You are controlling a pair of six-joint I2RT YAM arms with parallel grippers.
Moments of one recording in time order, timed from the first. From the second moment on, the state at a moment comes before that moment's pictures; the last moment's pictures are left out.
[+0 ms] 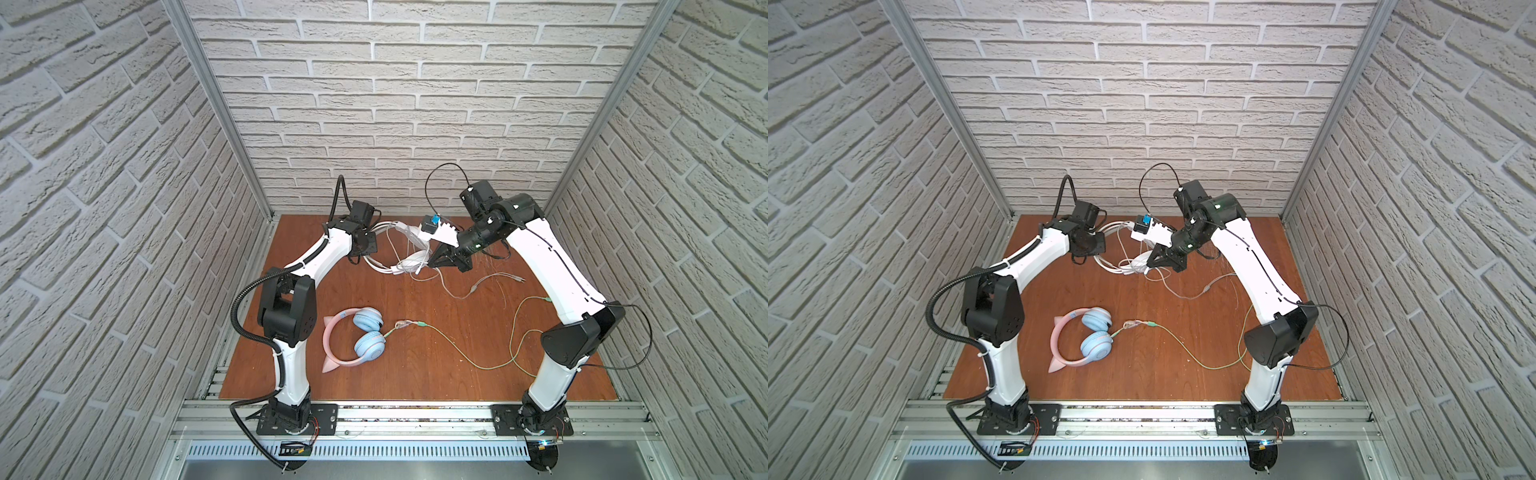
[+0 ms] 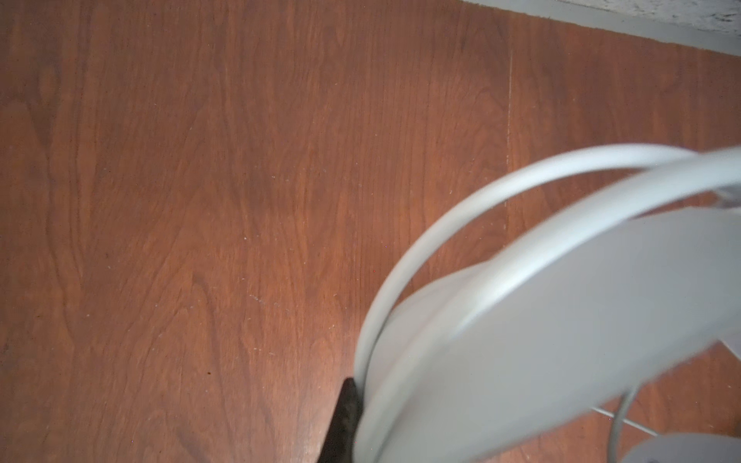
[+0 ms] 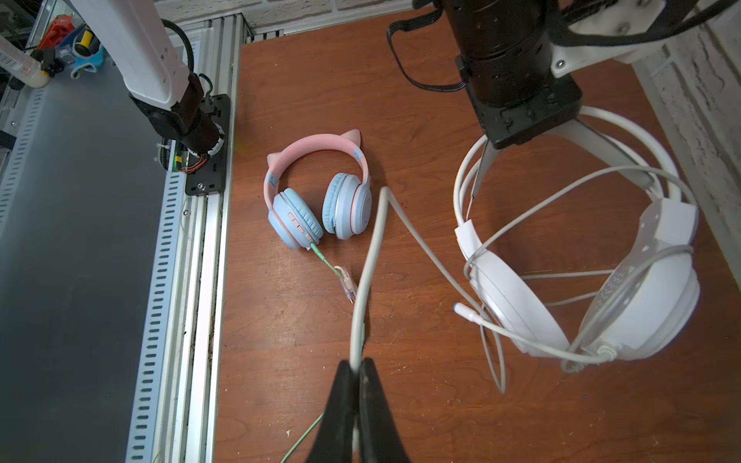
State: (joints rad) left arm -0.38 1.96 1.68 -0.74 -0.11 -0.43; right arm 0.39 1.81 2.11 -1.50 -0.62 -0.78
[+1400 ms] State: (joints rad) left arm -0.27 1.83 1.55 -0.69 -0.24 -0.61; right arm 0.29 1.43 1.24 -1.08 -0.14 -0.66
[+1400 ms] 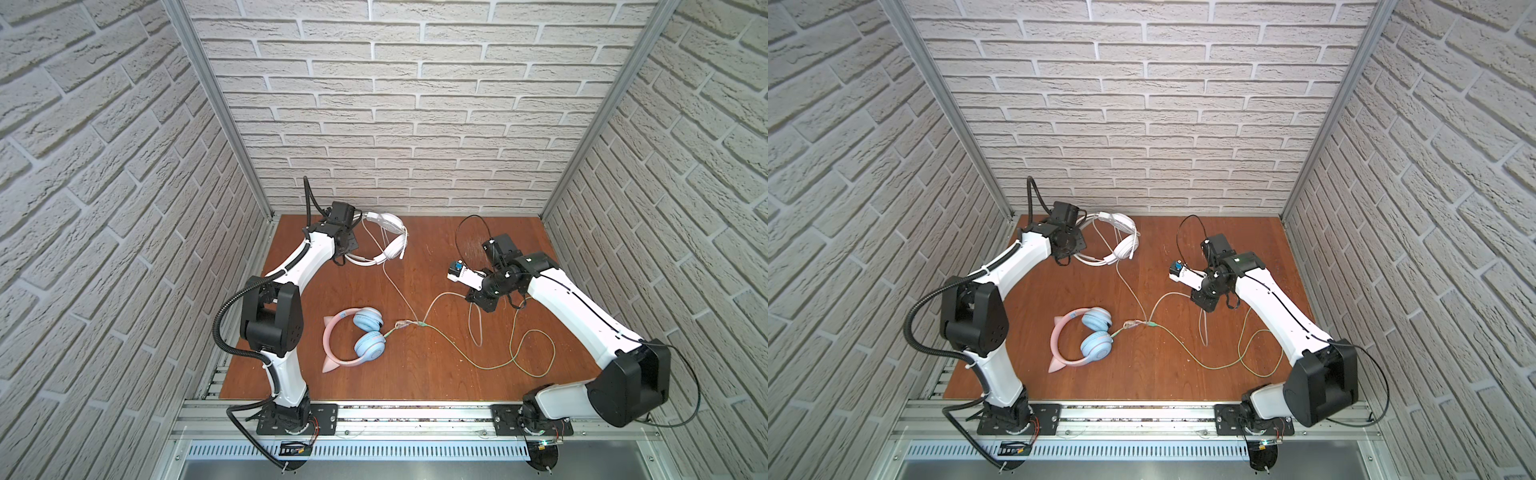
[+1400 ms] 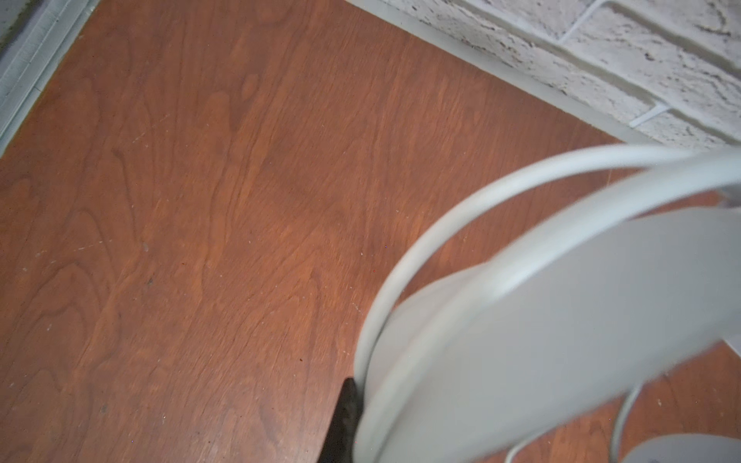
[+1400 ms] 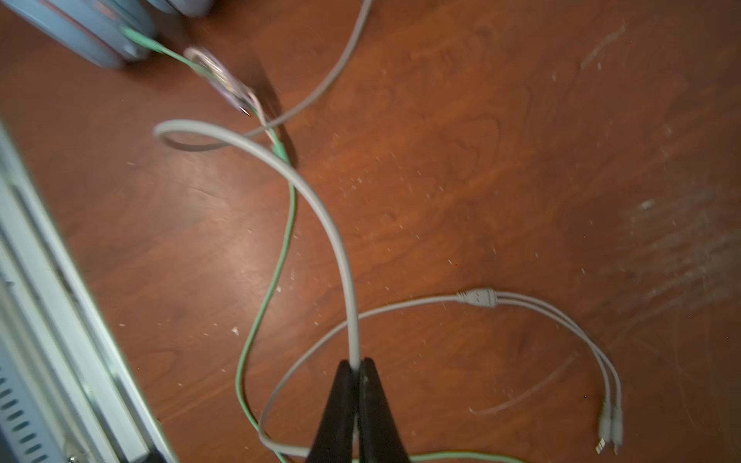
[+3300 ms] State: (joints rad) left arm -0.26 1.82 1.49 -0.65 -0.21 -0.60; right arm 0.56 1.84 1.18 -0.70 0.22 -0.86
